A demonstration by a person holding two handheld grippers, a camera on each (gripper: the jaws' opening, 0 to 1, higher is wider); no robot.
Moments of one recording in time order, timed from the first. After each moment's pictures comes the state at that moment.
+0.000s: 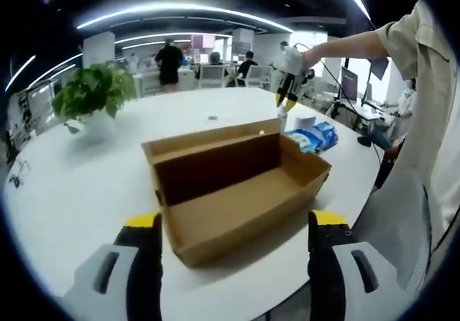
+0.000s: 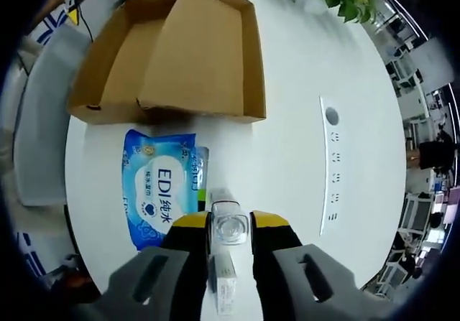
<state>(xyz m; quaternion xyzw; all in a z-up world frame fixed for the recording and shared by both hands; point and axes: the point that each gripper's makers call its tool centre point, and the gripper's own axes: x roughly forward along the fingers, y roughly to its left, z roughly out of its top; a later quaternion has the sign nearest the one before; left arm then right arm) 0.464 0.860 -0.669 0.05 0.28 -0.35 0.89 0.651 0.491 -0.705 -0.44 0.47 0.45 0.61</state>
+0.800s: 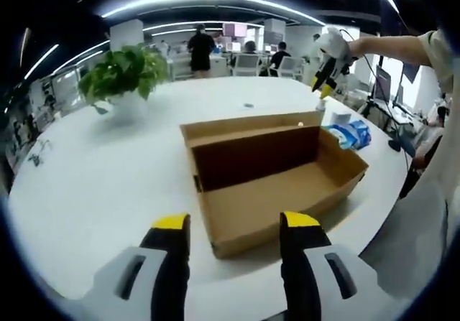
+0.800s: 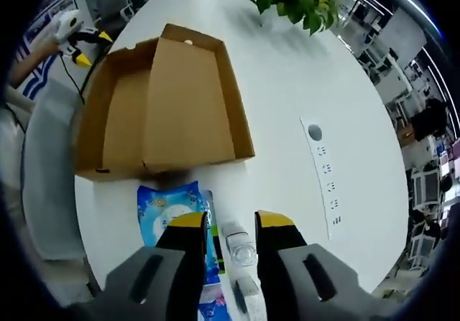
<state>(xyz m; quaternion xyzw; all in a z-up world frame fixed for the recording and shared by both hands) 0.490 0.896 -0.684 0.05 0.32 -0.25 0.91 0.641 0.540 -0.667 -0.33 0.45 0.42 0.71</state>
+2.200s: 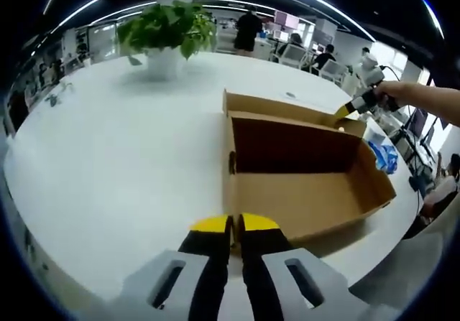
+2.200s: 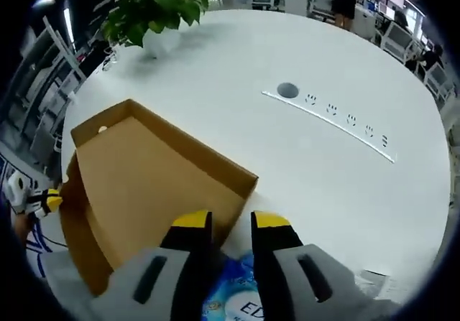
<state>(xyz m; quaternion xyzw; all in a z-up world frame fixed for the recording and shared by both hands) 0.503 0.916 -0.720 -0.04 0.39 -0.15 0.91 0.689 0.585 -0.750 -0.02 0.52 0.21 0.83</state>
